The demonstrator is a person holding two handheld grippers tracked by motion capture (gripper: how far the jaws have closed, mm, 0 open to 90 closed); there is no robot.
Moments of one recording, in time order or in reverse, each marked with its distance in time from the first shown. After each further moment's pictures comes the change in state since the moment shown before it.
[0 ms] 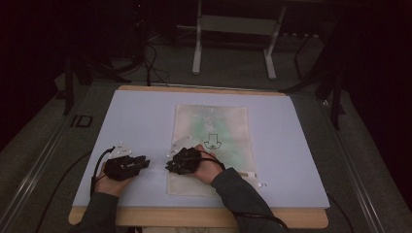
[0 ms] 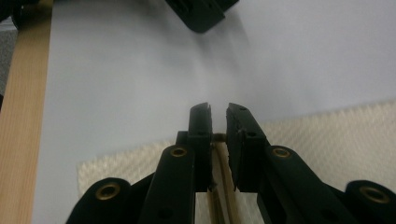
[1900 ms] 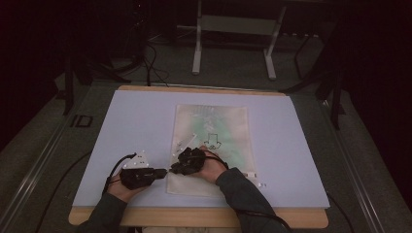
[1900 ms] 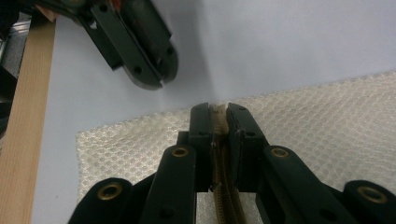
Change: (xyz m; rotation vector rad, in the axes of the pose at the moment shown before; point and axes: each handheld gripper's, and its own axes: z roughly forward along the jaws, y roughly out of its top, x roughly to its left) left arm -0.042 0.006 0.021 0.013 -0.271 0.249; right arm -0.014 -0.015 0.006 0.018 0.096 0.048
